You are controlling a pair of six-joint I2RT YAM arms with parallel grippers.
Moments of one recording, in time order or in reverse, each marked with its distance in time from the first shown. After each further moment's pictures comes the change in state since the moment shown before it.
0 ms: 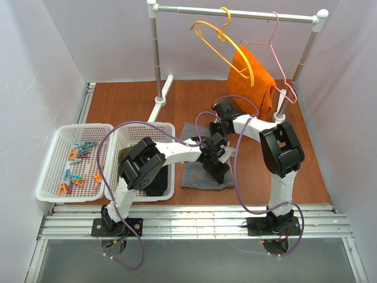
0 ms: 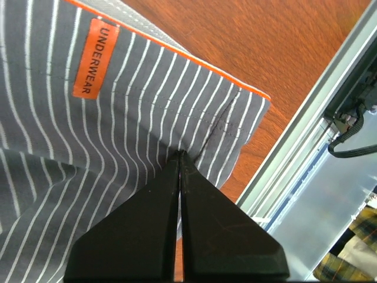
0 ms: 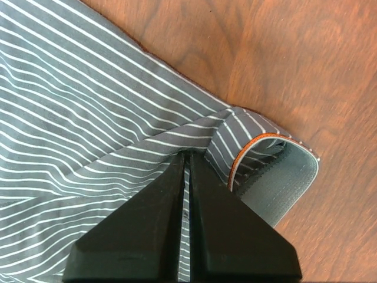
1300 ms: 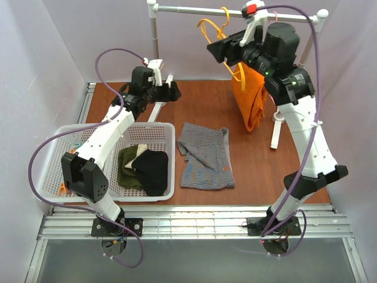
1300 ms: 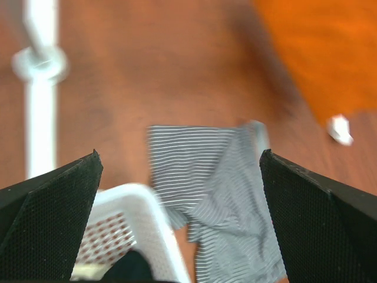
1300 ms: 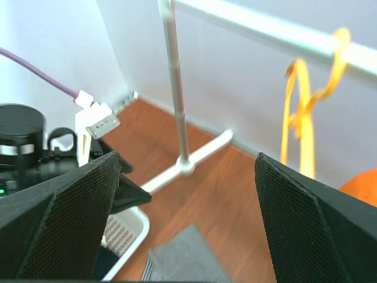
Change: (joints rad) left arm 0.544 -0.487 0.141 0.037 -0.376 -0.067; right arm 0.011 -0.320 0.911 -0.217 -0.175 -0.145
